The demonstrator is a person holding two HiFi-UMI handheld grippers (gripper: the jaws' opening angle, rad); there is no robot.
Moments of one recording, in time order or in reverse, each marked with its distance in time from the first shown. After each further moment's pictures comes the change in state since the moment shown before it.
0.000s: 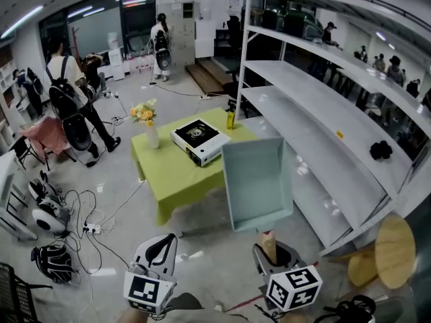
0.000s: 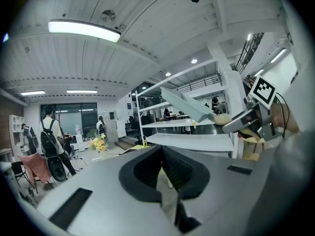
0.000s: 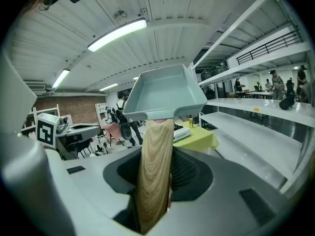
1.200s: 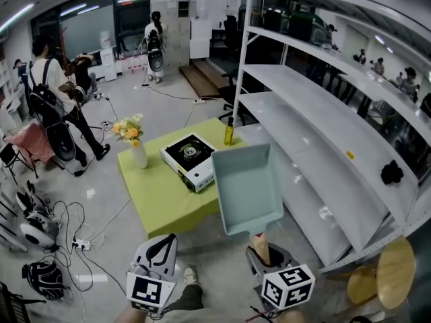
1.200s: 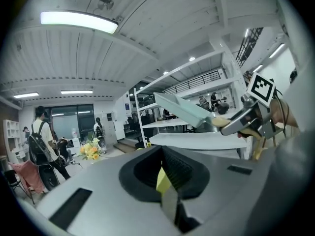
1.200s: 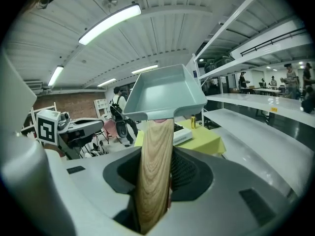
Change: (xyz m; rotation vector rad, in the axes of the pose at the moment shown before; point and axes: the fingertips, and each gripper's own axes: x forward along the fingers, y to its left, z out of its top) left arm 0.170 0.084 -0.003 0.041 -0.011 -0.019; right arm 0.170 -0.066 0.046 -0.005 0.059 0.018
